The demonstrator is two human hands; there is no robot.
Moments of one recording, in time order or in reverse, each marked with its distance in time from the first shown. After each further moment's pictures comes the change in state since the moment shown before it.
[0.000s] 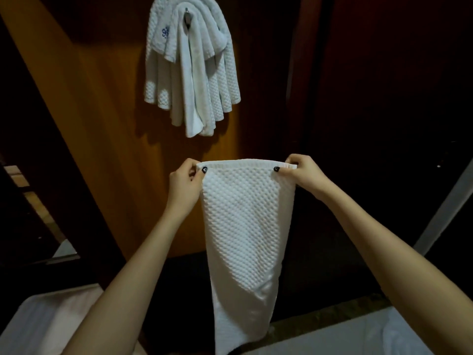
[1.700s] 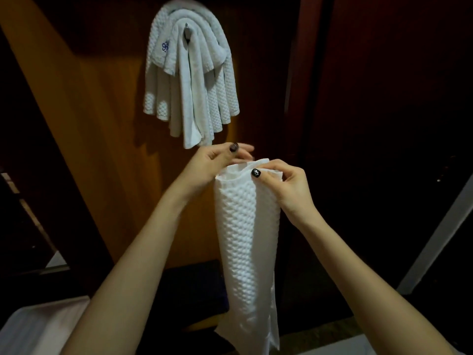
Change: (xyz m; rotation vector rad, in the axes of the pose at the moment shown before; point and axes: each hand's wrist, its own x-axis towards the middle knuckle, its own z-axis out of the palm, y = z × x) left_hand 0.027 0.106 -0.010 -0.305 -0.434 0.241; right_hand -0.045 -0.059 0.025 0.533 0.134 -0.313
